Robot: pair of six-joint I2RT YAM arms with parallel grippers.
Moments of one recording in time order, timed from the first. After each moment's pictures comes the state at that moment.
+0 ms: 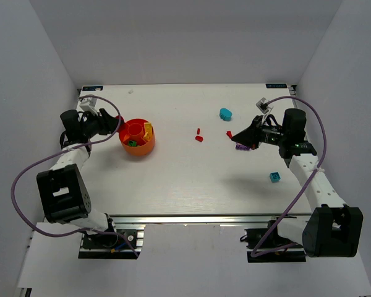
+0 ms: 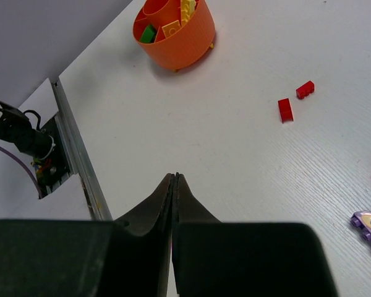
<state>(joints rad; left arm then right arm) 0.27 1.51 0.89 0.27 0.77 -0.19 0.05 1.18 0.87 -0.11 -1.05 0.08</state>
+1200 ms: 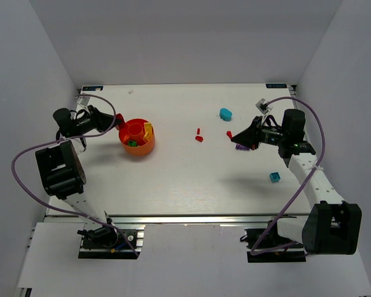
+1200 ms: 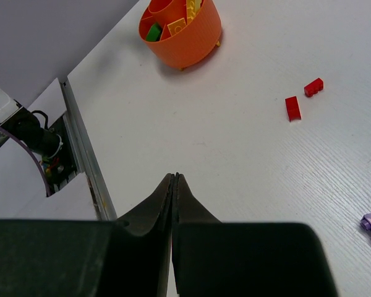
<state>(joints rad) 0.37 1.81 0.98 0.74 1.29 -0.43 0.05 1.20 0.85 -0.08 -1.09 0.11</state>
